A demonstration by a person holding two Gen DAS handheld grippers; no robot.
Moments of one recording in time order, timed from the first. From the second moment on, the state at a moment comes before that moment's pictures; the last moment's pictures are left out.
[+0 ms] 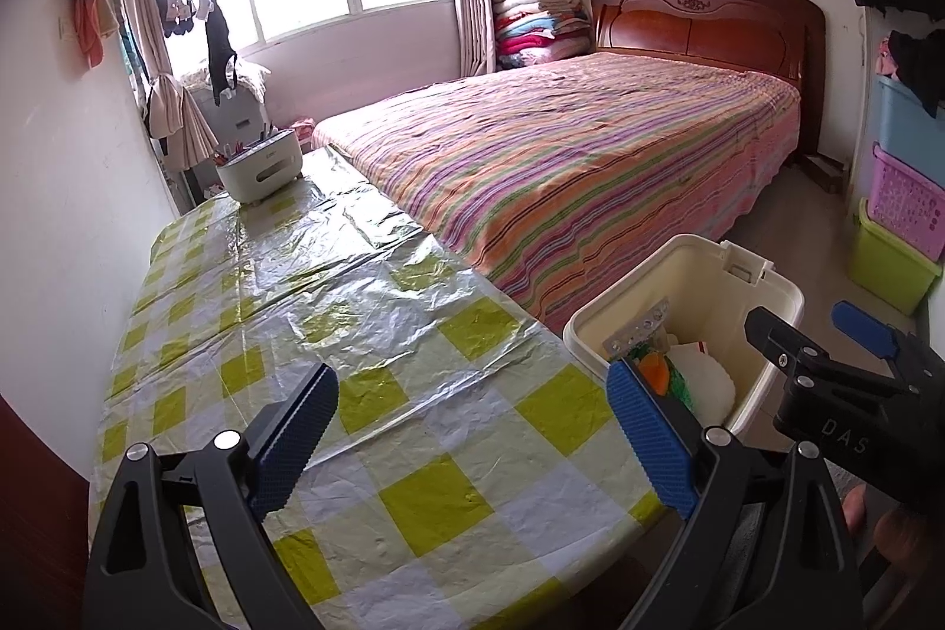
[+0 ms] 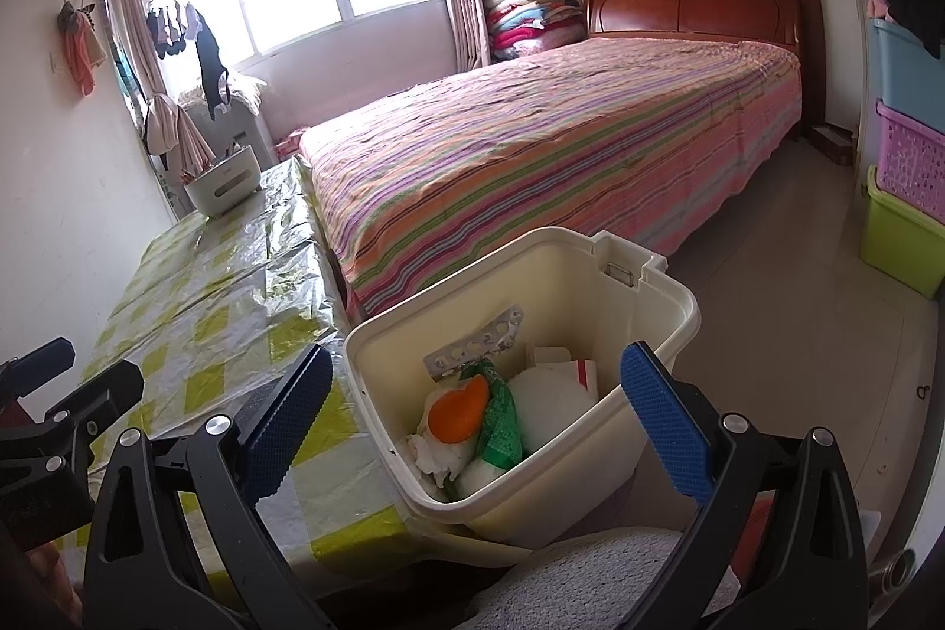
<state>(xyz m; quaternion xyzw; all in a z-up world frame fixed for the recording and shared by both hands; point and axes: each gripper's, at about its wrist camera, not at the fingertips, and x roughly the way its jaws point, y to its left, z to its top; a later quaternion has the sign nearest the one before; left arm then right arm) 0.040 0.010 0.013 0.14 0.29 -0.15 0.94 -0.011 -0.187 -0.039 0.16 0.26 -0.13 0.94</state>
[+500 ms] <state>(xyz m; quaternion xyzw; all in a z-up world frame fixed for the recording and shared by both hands) 0.043 0.006 0.006 0.14 0.30 -0.16 0.93 -0.007 -0.190 -0.045 0.16 0.27 -0.14 0.94</state>
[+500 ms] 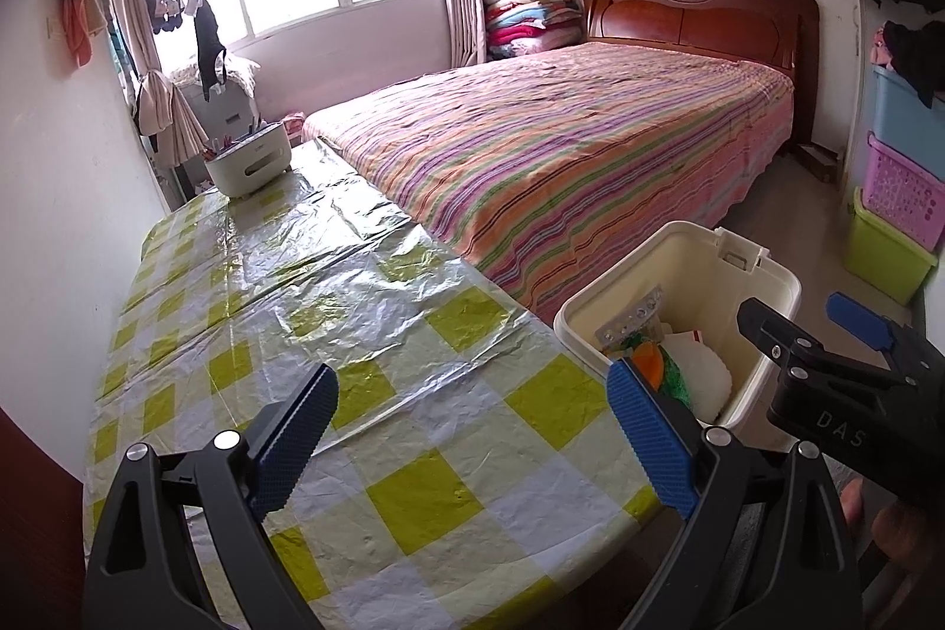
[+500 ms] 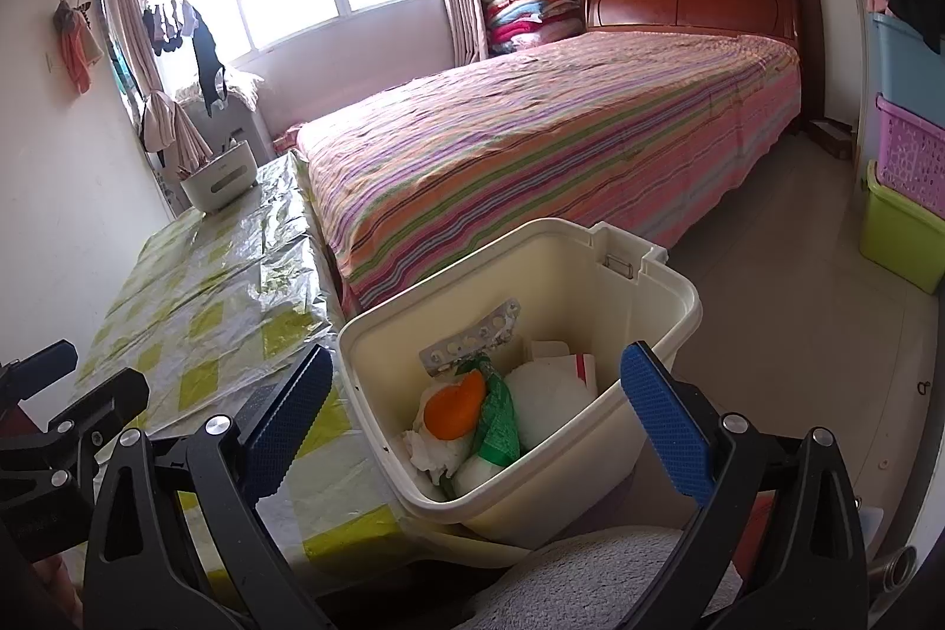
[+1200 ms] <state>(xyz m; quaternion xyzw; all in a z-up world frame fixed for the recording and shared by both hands) 0.042 0.003 0.003 0.16 0.30 -0.15 0.93 -0.007 -0.189 -0.048 0.16 0.27 -0.14 0.94</state>
